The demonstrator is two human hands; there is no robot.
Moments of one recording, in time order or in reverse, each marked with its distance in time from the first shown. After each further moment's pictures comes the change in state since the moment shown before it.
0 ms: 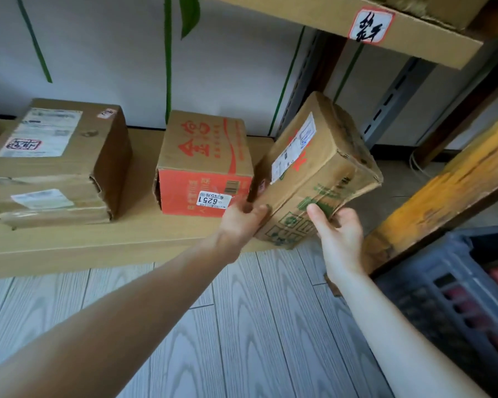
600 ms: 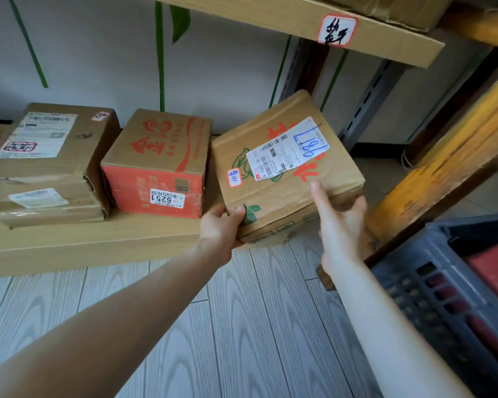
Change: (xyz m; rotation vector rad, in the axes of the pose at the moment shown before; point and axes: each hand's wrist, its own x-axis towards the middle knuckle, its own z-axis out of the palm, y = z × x) left_hand -0.014 -0.010 0.002 -0.406 0.098 -0.146; right_hand -0.005 -0.030 -0.009 0.075 0.135 0.199
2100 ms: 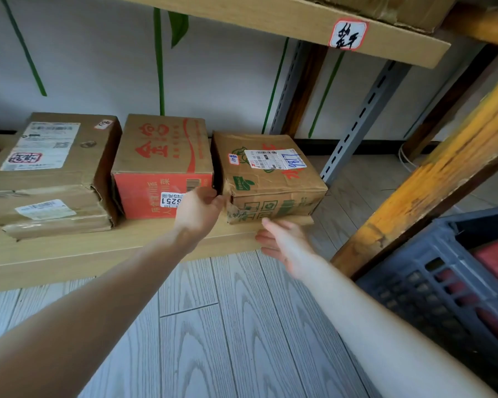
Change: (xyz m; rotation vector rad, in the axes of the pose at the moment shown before) left_hand 0.020 0.038 -0.047 0.642 0.057 0.428; right_hand -0.018 0.038 0.052 -0.145 -0.418 0.388
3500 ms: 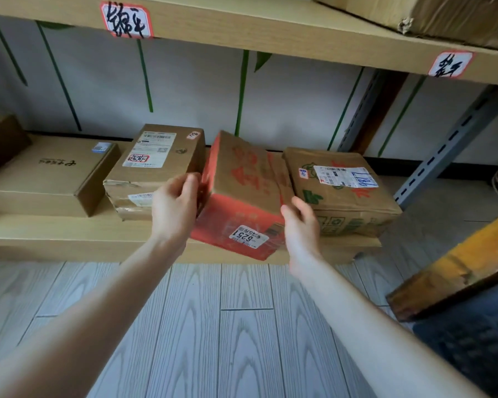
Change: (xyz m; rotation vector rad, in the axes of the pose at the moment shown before) left_hand -0.035 -0.009 -0.126 -0.229 0.489 0.086; right_hand -0.030 -0.019 0.101 0.038 0.025 -0.310
